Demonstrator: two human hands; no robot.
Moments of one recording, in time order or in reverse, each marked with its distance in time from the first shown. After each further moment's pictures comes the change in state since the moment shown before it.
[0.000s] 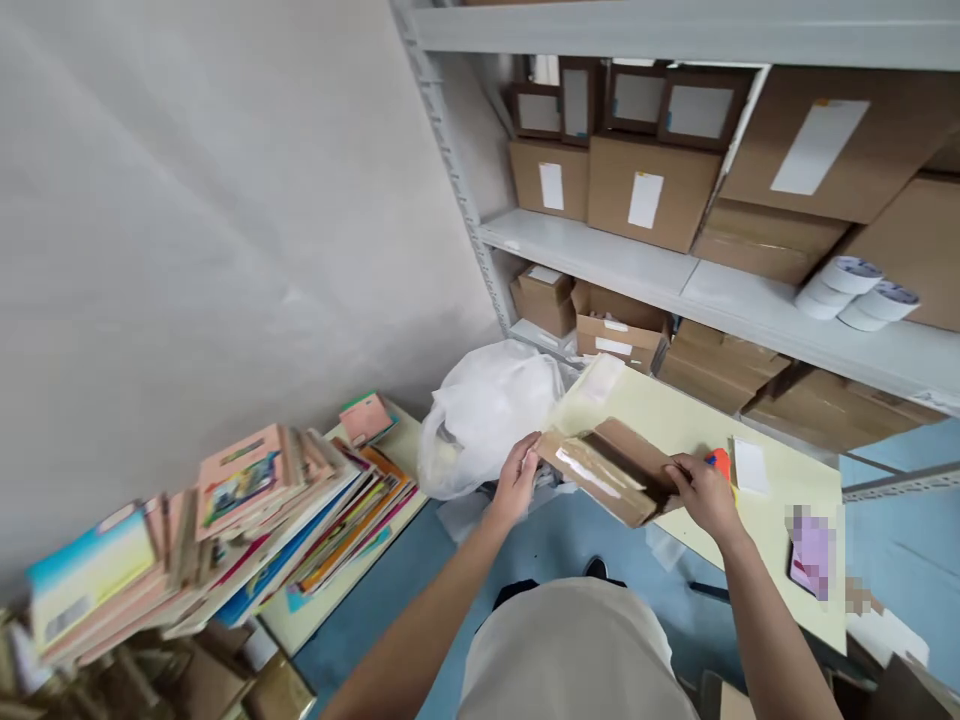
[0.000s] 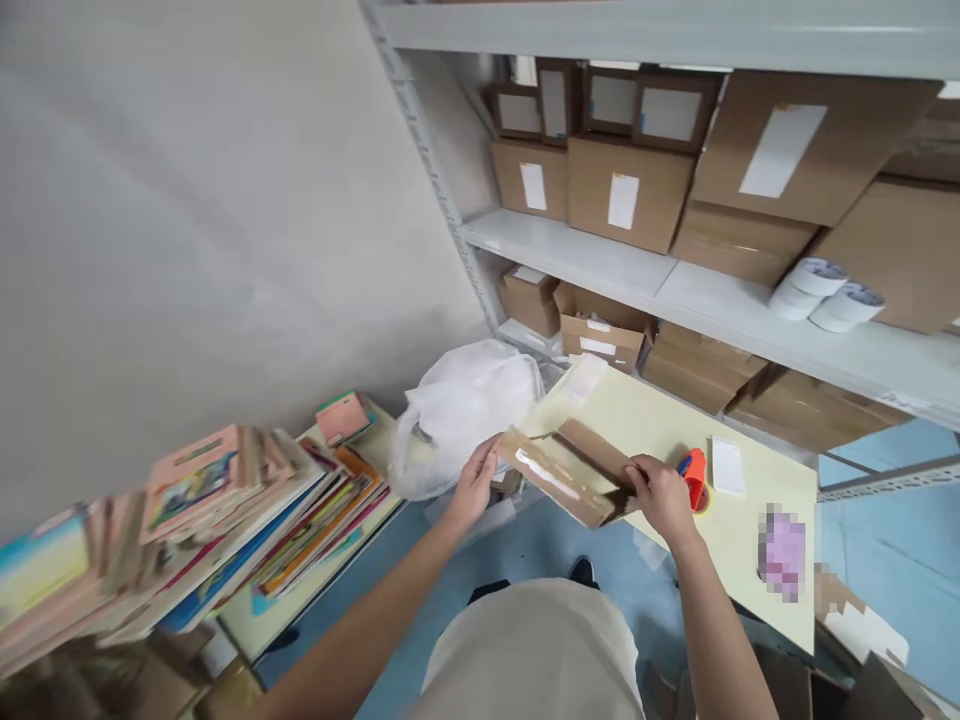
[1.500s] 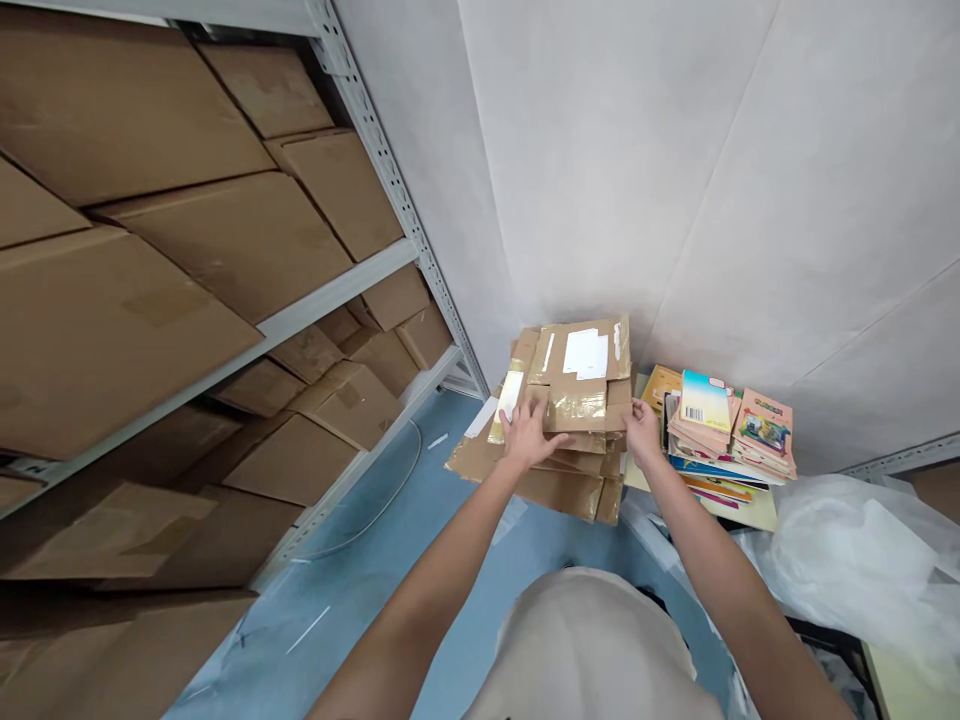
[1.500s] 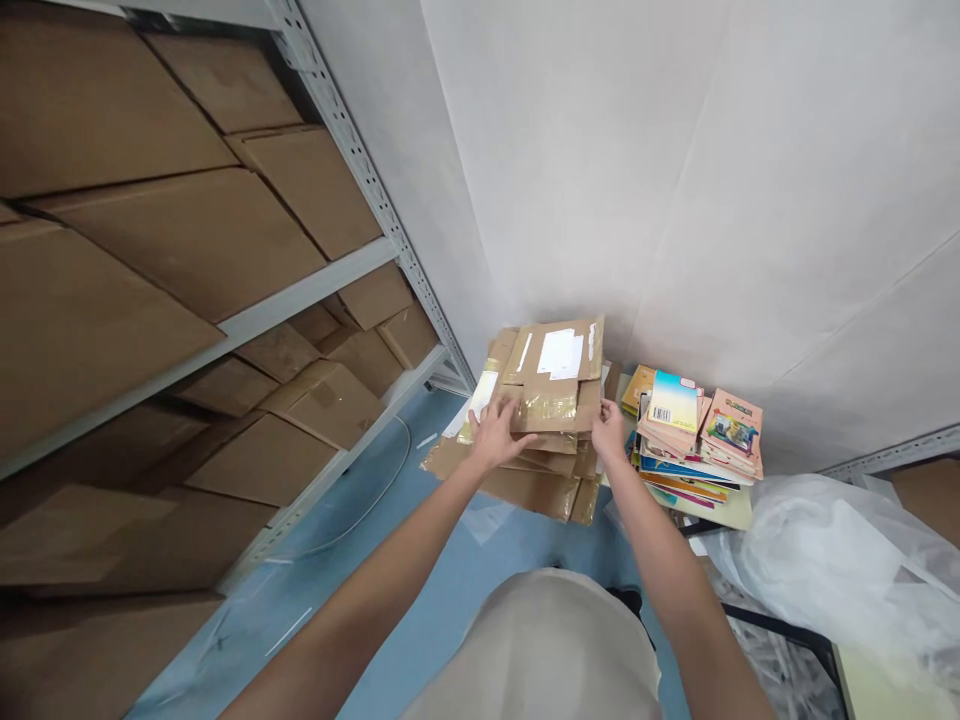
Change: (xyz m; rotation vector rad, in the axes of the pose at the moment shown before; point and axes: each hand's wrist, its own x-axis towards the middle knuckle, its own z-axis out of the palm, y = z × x) left_hand -0.391 -0.136 -0.429 0.760 0.895 -0.833; right_hand -0.169 -0.483 0.500 0.724 -0.928 -0.390
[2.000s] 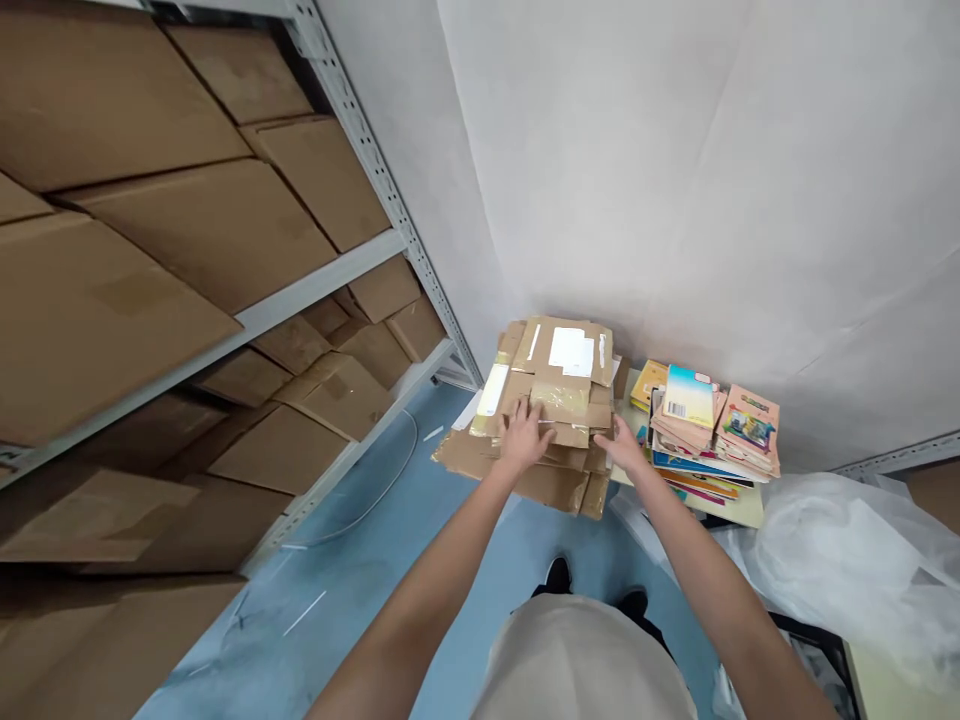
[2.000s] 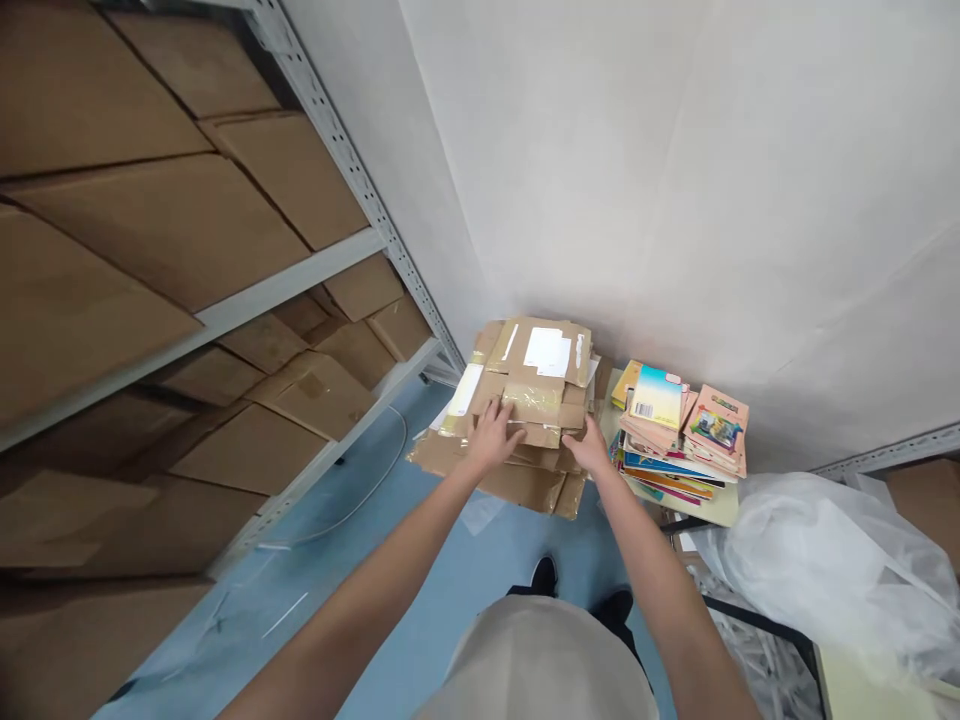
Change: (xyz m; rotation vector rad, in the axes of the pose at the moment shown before) left_hand -0.005 0.021 0.029 -0.024 -0.006 -0.024; right_hand -0.014 0.037 -0.020 -0.169 -0.129 0.095
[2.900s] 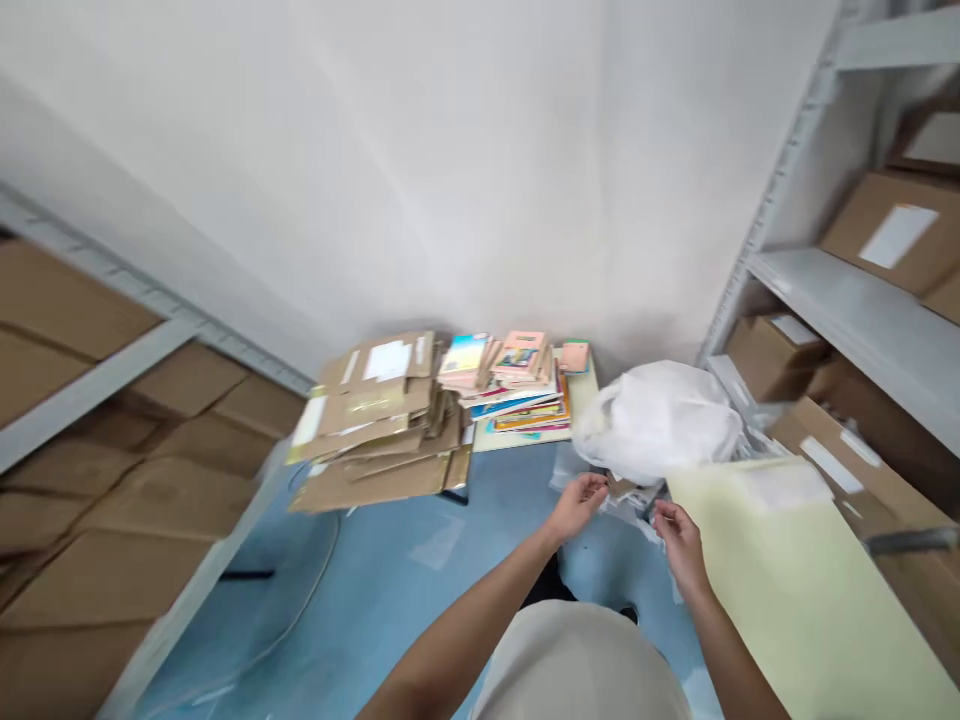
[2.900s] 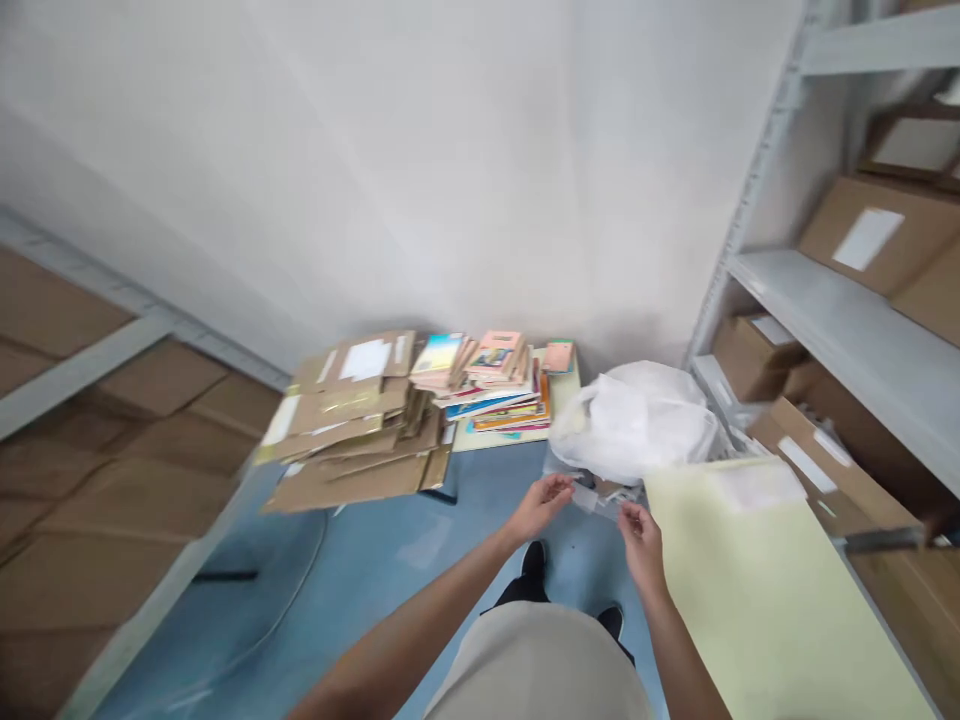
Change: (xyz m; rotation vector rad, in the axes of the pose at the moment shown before) left_hand -0.260 0.369 0.189 -0.927 -0.682 0.191; right_hand -0.328 0.157 -0.401 0.383 0.540 0.233
